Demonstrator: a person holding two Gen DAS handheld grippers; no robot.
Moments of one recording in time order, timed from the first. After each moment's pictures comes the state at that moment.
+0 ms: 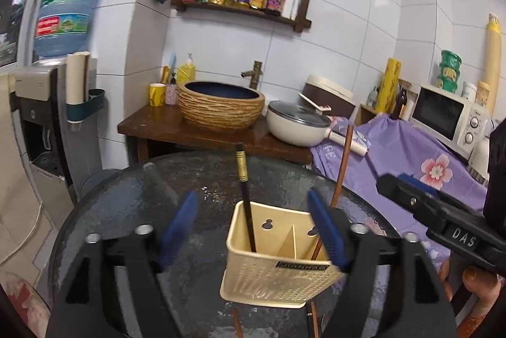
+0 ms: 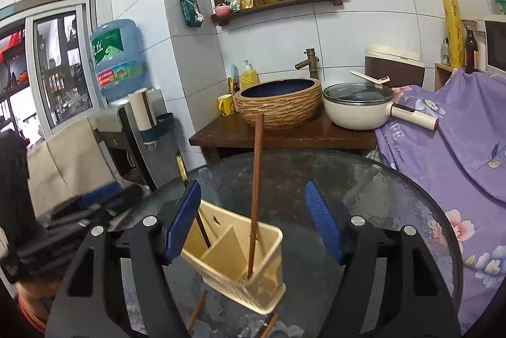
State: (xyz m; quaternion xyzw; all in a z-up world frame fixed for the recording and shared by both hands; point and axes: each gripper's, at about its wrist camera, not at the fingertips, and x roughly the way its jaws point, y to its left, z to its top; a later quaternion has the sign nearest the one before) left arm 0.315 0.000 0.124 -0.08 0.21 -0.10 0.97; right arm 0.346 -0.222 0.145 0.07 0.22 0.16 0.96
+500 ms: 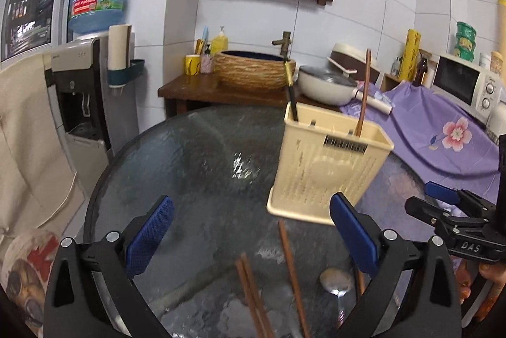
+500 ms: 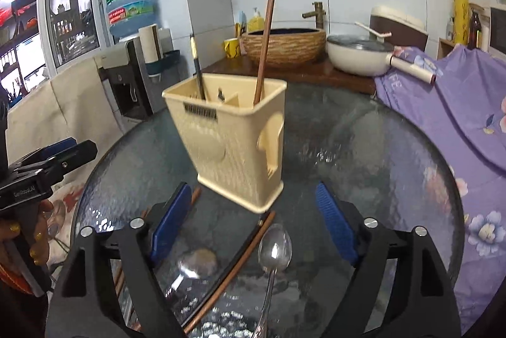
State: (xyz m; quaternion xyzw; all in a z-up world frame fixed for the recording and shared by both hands) left arm 0.233 0.022 0.056 -0.05 0.27 -0.03 0.96; right arm 0.269 -0.221 0.055 0.02 0.30 0.18 0.94
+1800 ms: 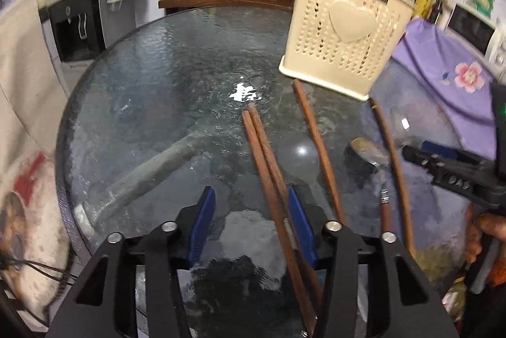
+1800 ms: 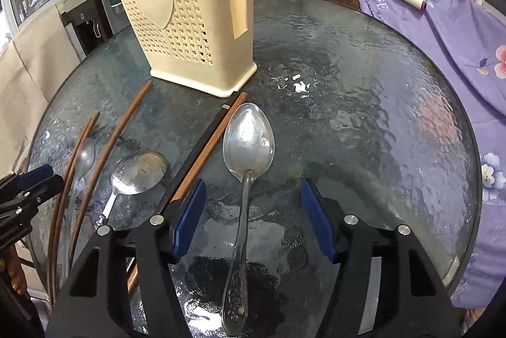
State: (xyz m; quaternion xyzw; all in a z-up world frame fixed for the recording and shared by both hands) left arm 0.202 0.017 -0.046 -0.04 0.43 -0.03 0.90; right arm 0.274 -0.218 -0.045 -0.01 0.45 0.11 0.89
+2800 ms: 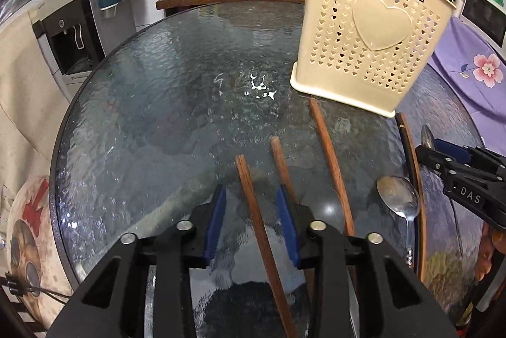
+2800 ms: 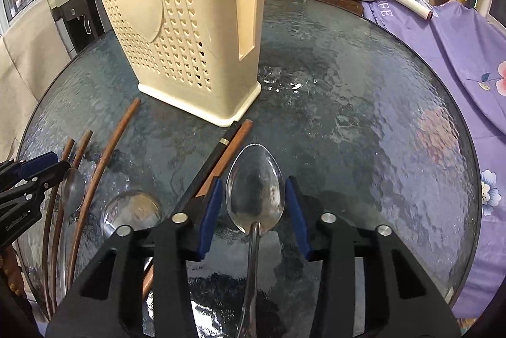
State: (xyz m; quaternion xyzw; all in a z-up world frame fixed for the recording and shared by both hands) left arm 0.260 0.012 -0.046 -0.02 0.45 -0.01 0.89; right arm 0.314 -0.195 -0.043 -0.03 0.45 0.09 0.89
